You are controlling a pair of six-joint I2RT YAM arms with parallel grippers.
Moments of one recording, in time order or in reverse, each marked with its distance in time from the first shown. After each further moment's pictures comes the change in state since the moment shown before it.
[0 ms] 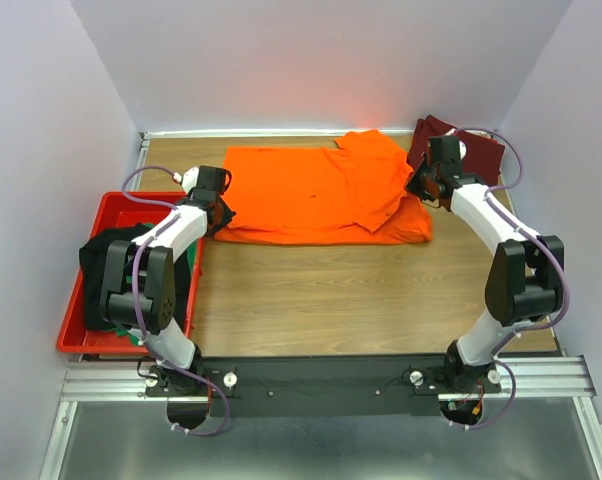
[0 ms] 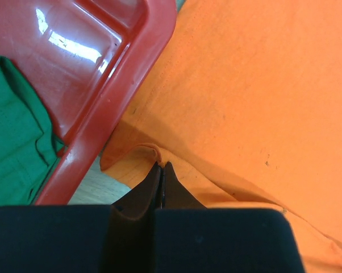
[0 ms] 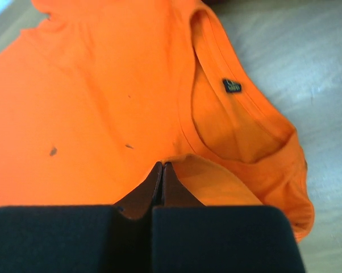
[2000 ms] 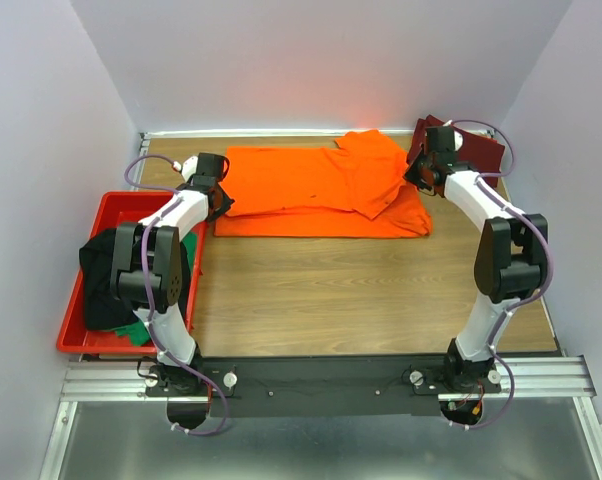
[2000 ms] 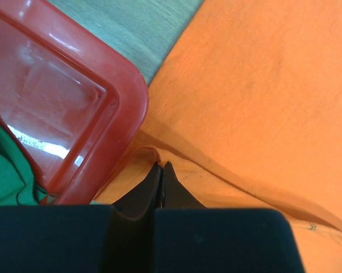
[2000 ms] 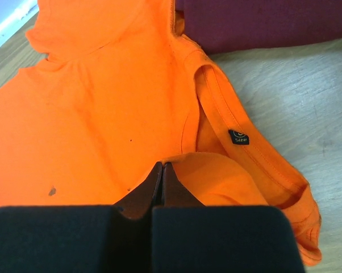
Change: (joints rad) left arm 0.038 0.150 0.157 -0.007 0.012 0.019; right arm -0.024 0.183 0.163 0.049 0.012 -0.008
